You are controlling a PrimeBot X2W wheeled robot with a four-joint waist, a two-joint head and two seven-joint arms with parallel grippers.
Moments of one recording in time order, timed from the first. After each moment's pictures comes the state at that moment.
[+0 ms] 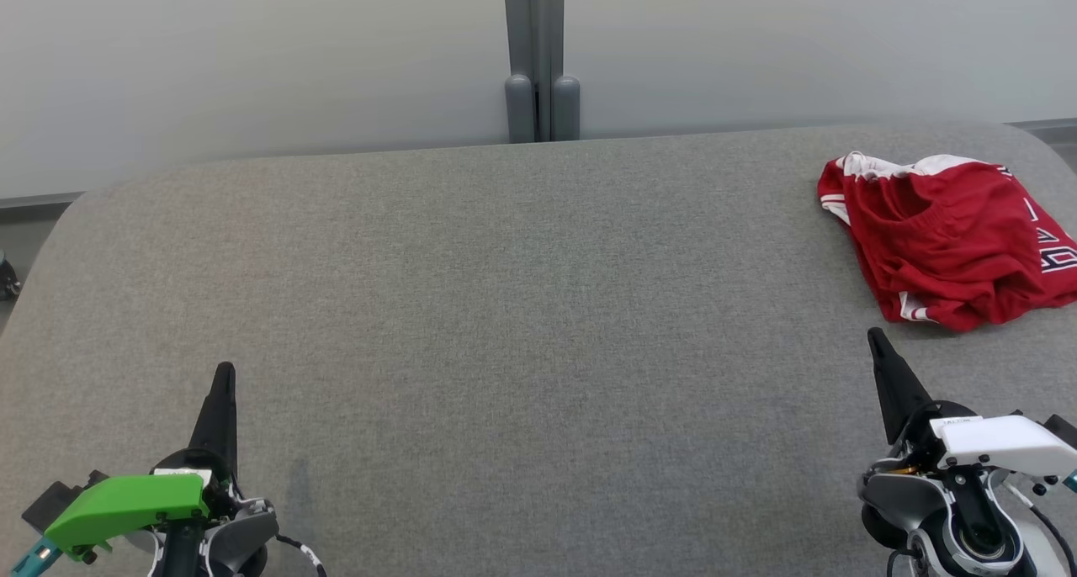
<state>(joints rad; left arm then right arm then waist) -0.10 0.05 0.11 0.25 -1.58 -0.12 0.11 -0.09 -0.07 -0.09 0.24 1.60 0.13 0.09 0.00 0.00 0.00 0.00</state>
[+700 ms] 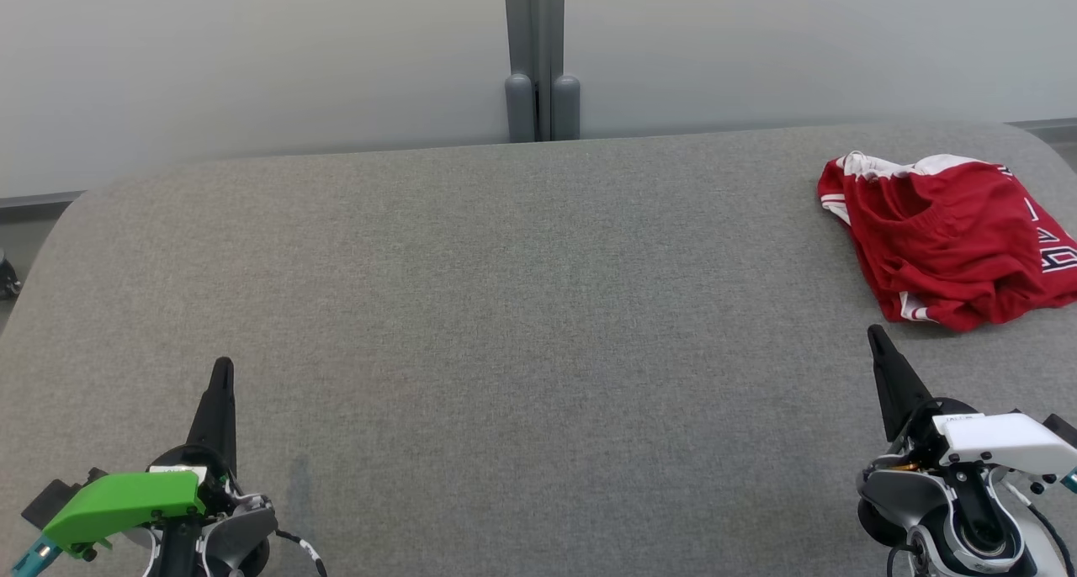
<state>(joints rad) -0.10 0.05 0.11 0.25 -1.61 -0.13 0.11 -0.10 -0.07 -0.09 0.25 1.63 0.13 0.10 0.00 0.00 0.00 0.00</state>
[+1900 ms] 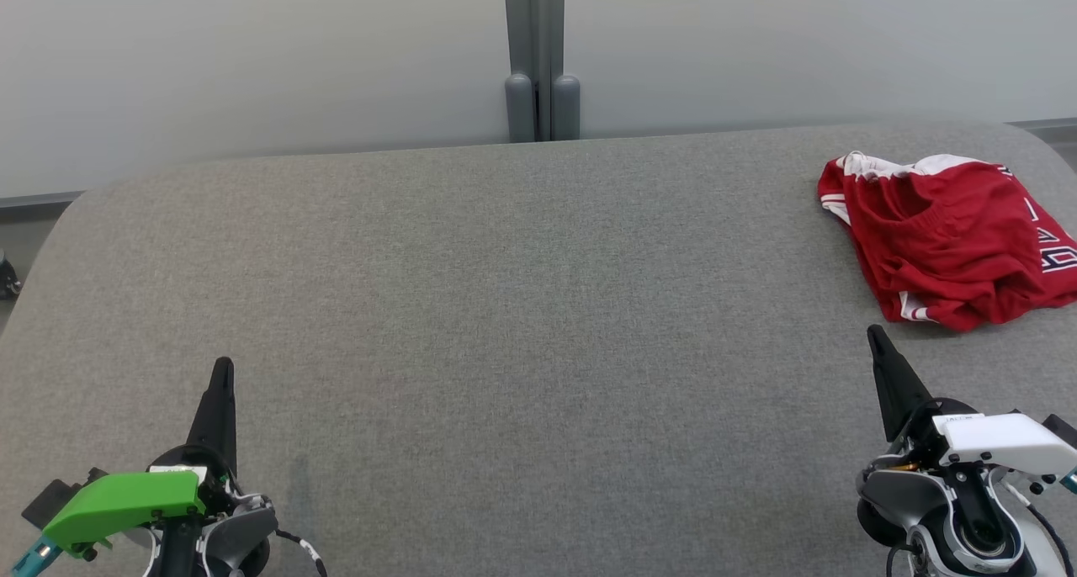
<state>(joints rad) -0.10 0.05 0.11 0.25 -1.61 -0.13 0.11 -0.10 -0.06 -0.10 0.25 1.62 0.13 0.10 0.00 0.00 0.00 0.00</state>
